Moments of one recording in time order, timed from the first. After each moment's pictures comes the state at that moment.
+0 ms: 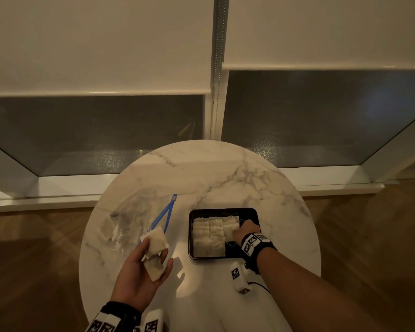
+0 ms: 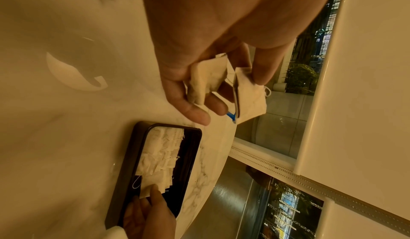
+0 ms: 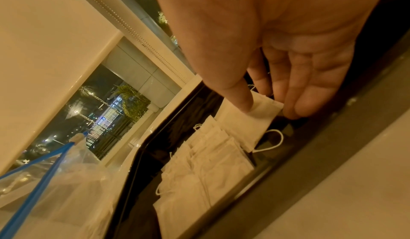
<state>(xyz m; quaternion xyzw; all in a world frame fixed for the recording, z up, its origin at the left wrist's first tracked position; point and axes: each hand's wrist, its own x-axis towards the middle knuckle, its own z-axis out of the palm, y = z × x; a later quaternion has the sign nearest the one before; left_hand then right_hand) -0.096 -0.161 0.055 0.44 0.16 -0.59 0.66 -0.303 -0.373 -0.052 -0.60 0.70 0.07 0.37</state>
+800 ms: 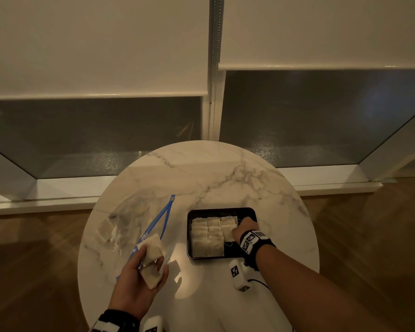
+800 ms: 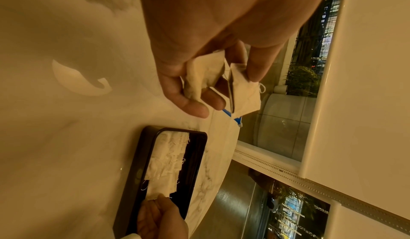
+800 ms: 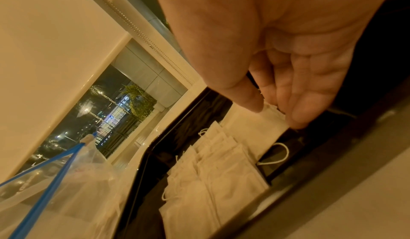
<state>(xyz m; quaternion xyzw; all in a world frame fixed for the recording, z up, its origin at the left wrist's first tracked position) -0.100 -0.151 0.050 0.47 0.19 -0.57 0.65 -0.300 -0.374 -0.037 -0.60 0.70 0.06 0.38</state>
